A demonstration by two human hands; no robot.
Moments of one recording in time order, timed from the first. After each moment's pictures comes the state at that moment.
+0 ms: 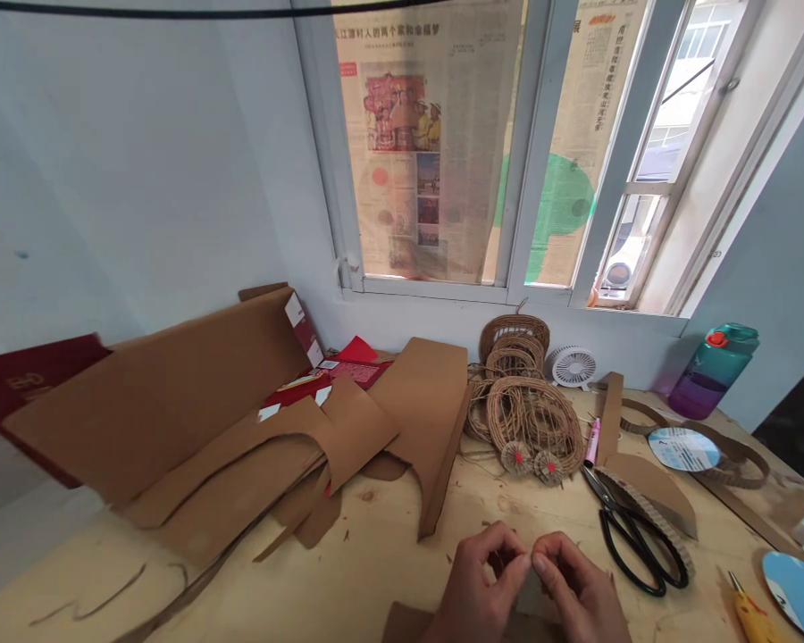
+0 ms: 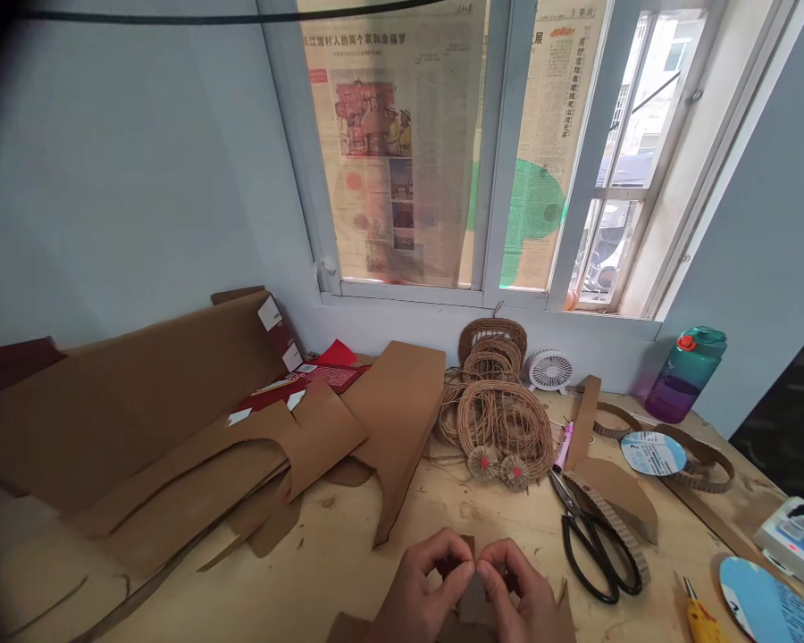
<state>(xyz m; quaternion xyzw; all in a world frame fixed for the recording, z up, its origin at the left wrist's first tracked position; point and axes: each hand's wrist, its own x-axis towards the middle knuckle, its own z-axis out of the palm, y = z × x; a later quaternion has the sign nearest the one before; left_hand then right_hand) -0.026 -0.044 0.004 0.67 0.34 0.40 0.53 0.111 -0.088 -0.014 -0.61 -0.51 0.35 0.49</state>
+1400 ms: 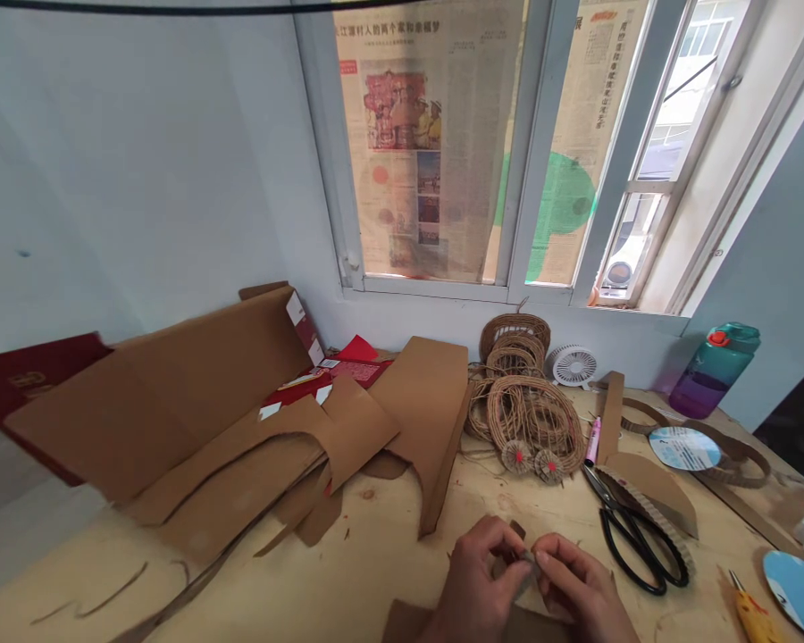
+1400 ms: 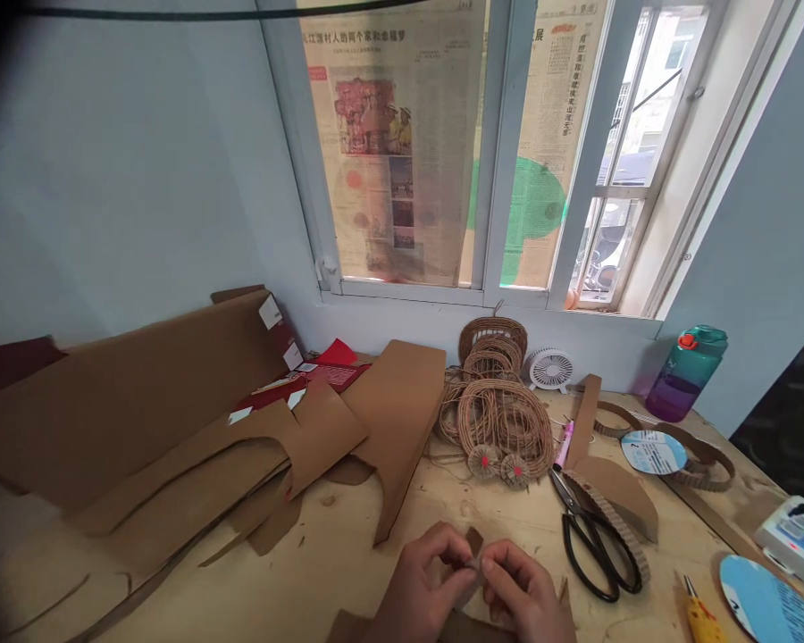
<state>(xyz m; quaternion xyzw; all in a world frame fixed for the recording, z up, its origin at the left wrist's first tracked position) -0.023 -0.042 0.004 0.66 0.38 0.42 0.50 0.121 -0.082 -0.016 -0.51 -0.39 0.57 0.52</state>
